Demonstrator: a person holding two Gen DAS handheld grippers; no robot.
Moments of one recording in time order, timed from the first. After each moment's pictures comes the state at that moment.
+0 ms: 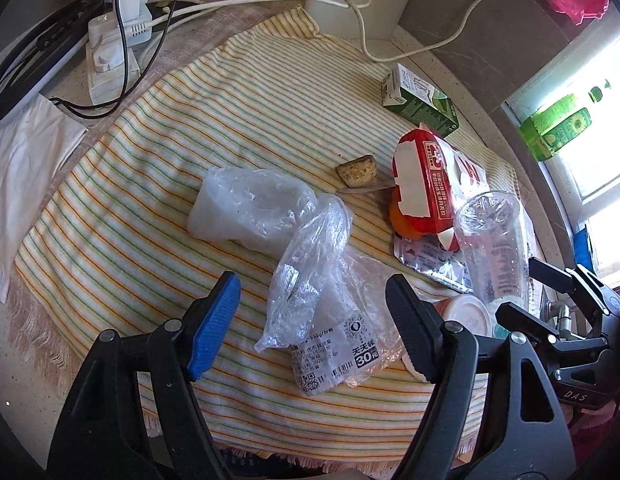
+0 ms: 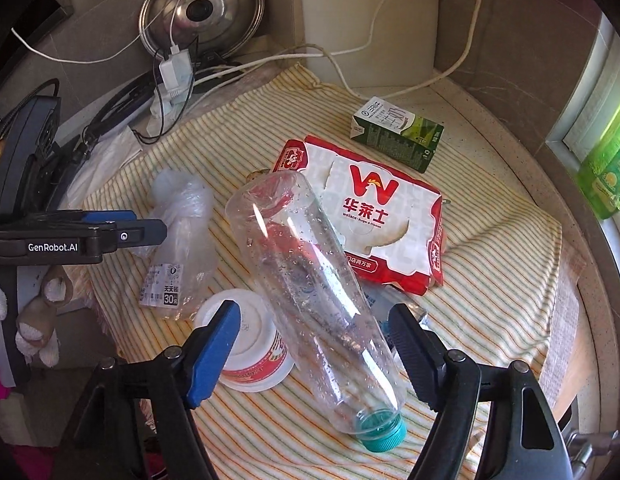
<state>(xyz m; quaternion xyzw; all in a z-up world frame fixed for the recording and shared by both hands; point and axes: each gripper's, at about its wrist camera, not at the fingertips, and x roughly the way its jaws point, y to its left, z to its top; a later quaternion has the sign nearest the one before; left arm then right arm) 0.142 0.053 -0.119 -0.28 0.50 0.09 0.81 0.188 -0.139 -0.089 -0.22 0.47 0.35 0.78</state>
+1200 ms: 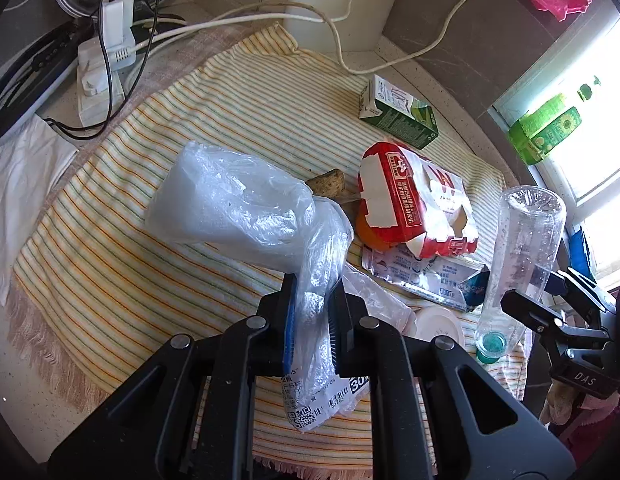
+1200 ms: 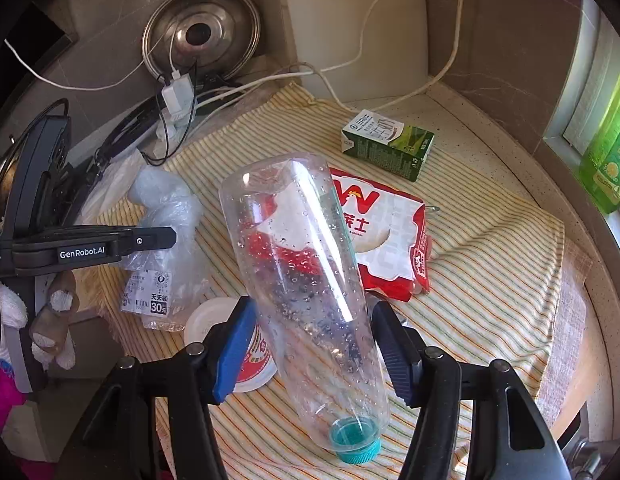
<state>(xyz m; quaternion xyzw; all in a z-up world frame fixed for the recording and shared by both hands) 0.143 0.033 -0.096 -0.26 0.48 0.09 0.83 0.203 -0.168 -0.077 -0.17 0.45 0.37 0.79</state>
